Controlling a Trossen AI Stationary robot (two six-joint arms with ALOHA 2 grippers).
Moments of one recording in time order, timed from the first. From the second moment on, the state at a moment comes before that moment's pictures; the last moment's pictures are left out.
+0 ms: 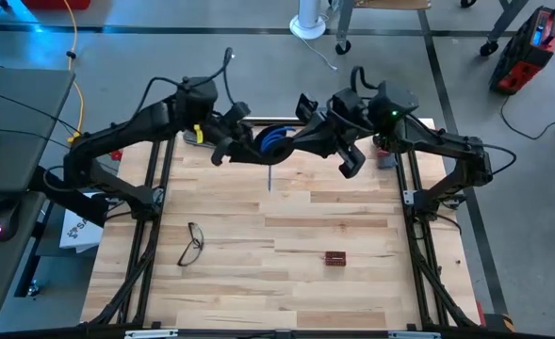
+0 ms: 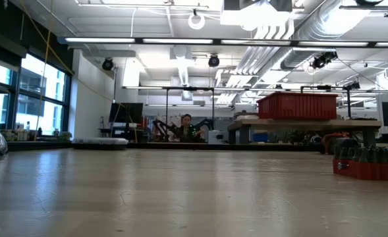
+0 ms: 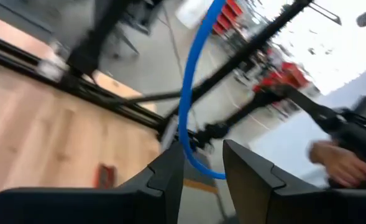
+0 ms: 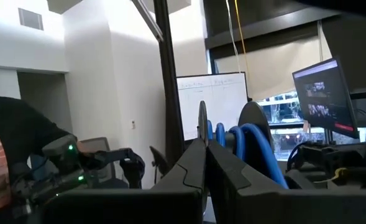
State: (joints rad) left arm 0.30 1.38 1.56 -0.44 0.71 -0.56; right arm -0.11 1.53 1.73 0.22 -0.59 0.33
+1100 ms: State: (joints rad) left arm 0.24 1.49 1.56 -0.16 0.49 -0.62; right arm -0.11 1.53 1.73 0.25 -0.59 0.31
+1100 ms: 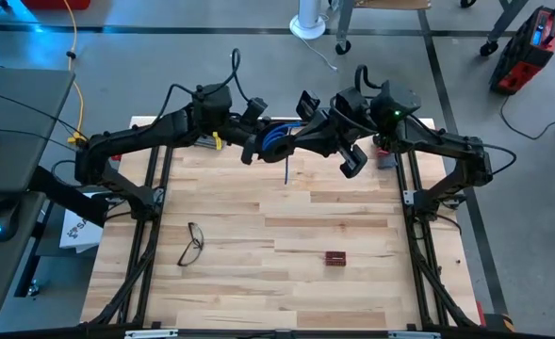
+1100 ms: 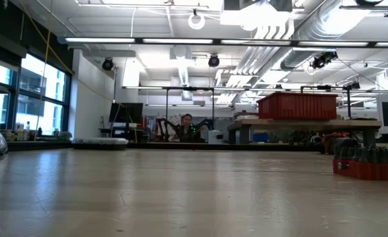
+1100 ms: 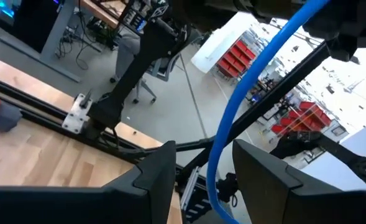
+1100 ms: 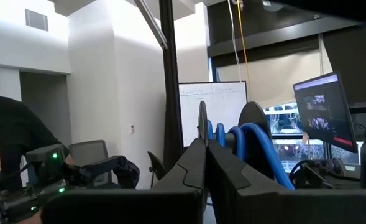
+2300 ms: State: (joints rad) left arm 0.20 1.49 1.56 -0.31 0.50 -0.59; right arm -0.12 1.53 1.73 0.30 -0.55 0.26
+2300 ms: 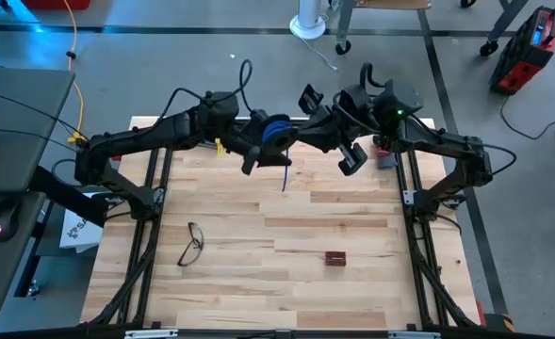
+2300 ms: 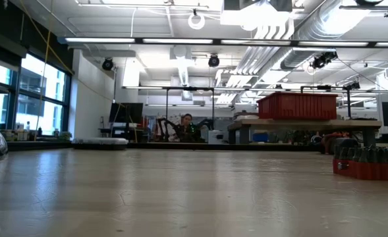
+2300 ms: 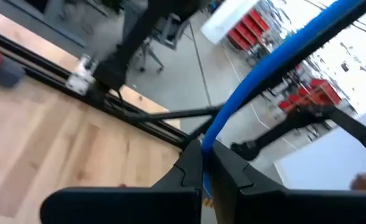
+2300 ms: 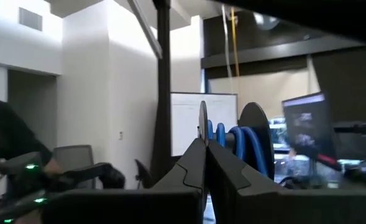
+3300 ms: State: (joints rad) left arm 0.11 1.19 1.56 -0.64 0.49 -0.73; right arm -0.22 1.45 1.73 0.02 -0.50 0.15
